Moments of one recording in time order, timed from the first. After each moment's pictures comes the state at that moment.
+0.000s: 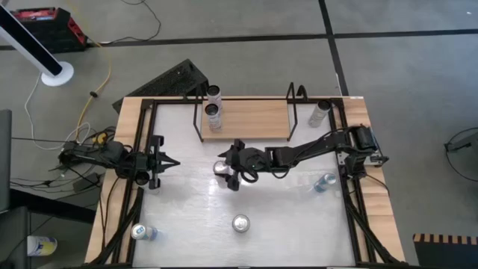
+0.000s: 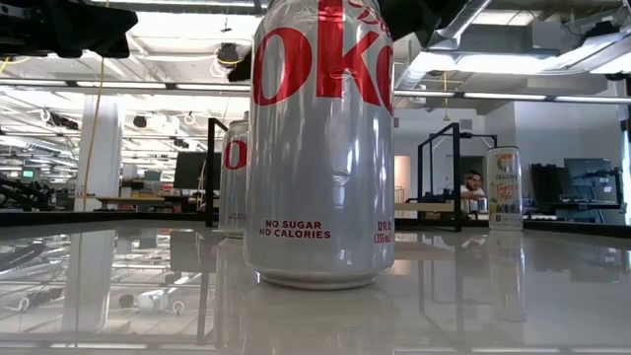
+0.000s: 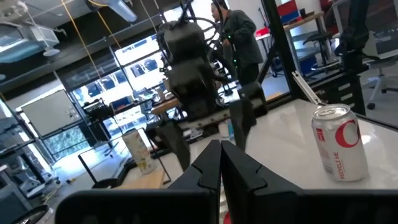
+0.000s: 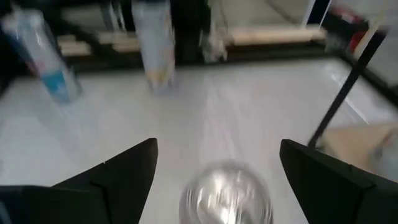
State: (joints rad) left arm -0.21 0.02 0.15 0.08 -0.14 0.42; right arm 0.10 1.87 1.26 0.22 0.21 0.10
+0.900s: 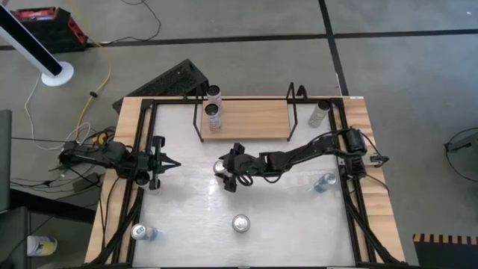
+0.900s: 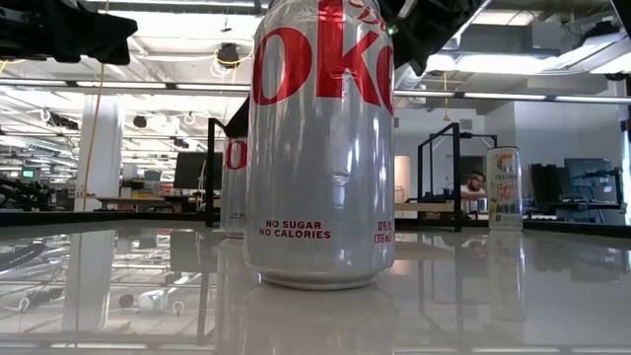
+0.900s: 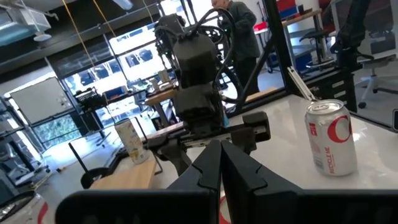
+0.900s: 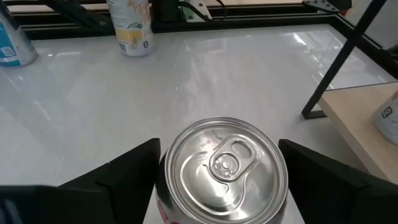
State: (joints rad) left arm -0.21 0.02 0.15 0.04 -0.14 0.36; right arm 0.10 1.97 1.26 0.22 0.29 0.12
